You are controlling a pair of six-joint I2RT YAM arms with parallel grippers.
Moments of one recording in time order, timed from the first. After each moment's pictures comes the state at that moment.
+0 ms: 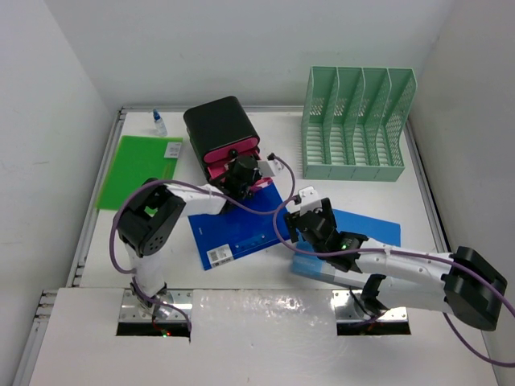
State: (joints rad) left arm -0.68 1.84 0.99 0.40 -0.45 0.78; right arm 0.97 1.10 0.41 0.02 0.65 0.24
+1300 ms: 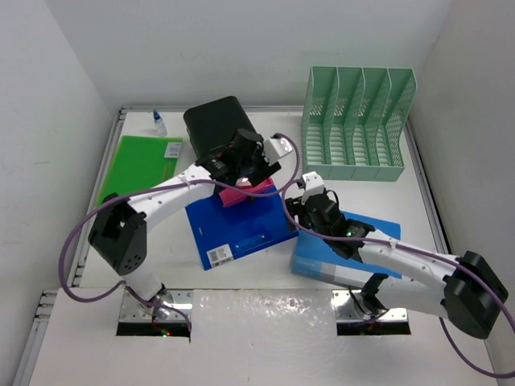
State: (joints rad) left arm -0.69 1.65 1.28 -0.28 -0.07 0.45; right arm 0.81 1.09 0.49 0.02 0.35 0.29
